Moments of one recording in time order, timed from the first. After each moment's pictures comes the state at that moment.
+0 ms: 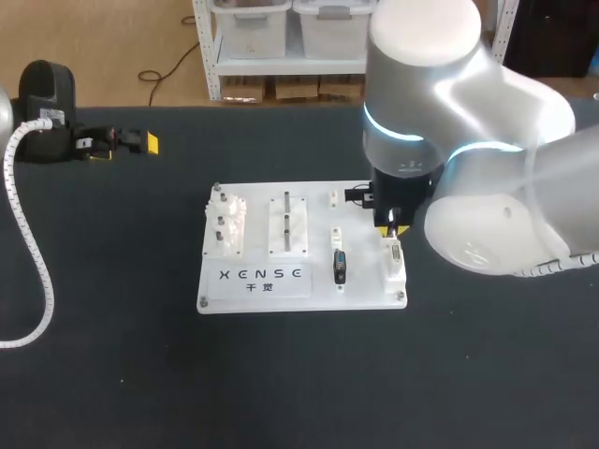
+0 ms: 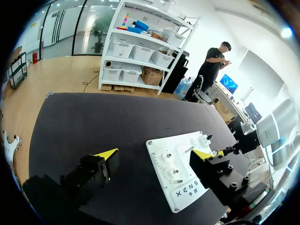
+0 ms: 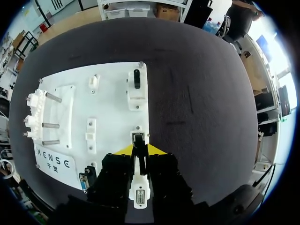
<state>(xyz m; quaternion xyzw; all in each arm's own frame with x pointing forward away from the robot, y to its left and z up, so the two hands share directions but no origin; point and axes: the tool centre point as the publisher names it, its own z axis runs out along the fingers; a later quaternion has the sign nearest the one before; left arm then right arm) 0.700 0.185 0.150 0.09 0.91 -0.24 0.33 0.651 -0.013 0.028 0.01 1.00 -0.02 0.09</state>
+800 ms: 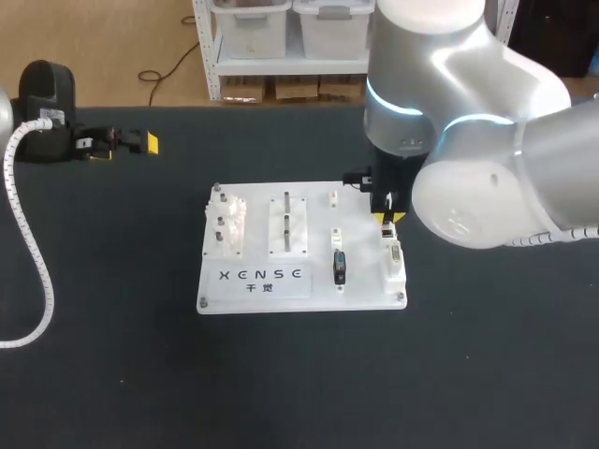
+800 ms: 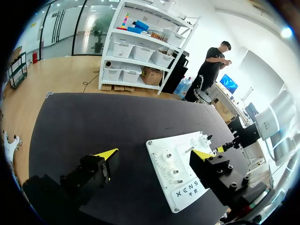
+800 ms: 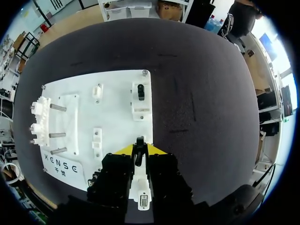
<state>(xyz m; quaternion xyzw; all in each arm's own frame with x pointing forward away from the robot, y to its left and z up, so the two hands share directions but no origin) 0.700 0.185 0.150 0.09 0.91 -0.24 0.33 0.667 -0.007 0.037 0.01 1.00 0.00 0.08</state>
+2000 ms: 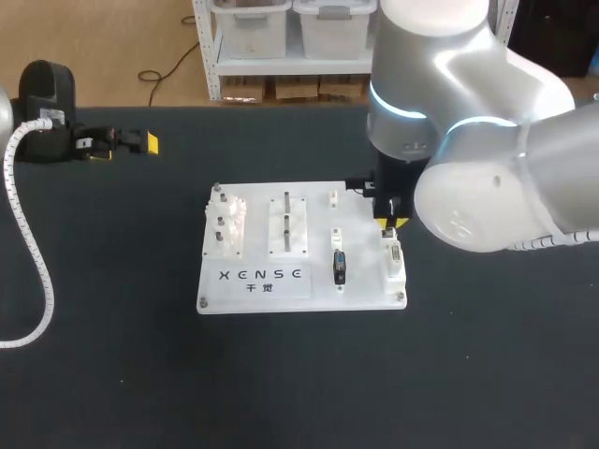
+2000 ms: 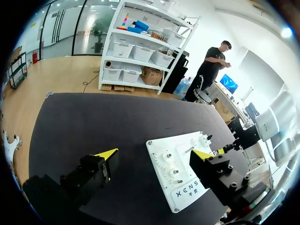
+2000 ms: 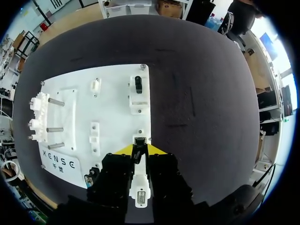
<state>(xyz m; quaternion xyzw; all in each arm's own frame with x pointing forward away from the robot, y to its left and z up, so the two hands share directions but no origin) 0.700 0.185 0.150 0.09 0.91 -0.24 0.33 0.658 -0.009 0.035 0.01 1.00 0.00 0.07</state>
